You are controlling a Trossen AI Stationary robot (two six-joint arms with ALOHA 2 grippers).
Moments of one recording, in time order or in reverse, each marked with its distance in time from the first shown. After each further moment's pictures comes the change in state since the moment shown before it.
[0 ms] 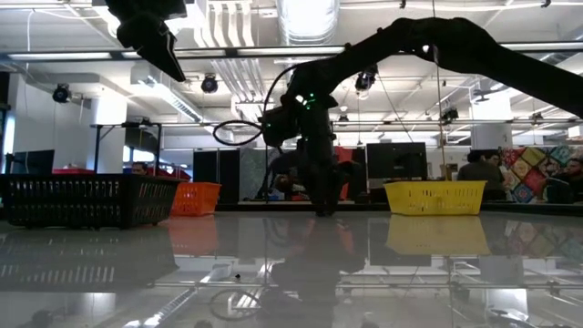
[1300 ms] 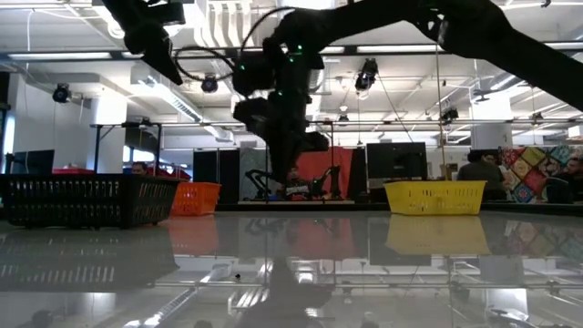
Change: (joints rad) left arm 0.104 -0.002 0.000 0.028 -0.002 0.009; right arm 0.168 -0.060 0.136 0.086 -0.043 -0.014
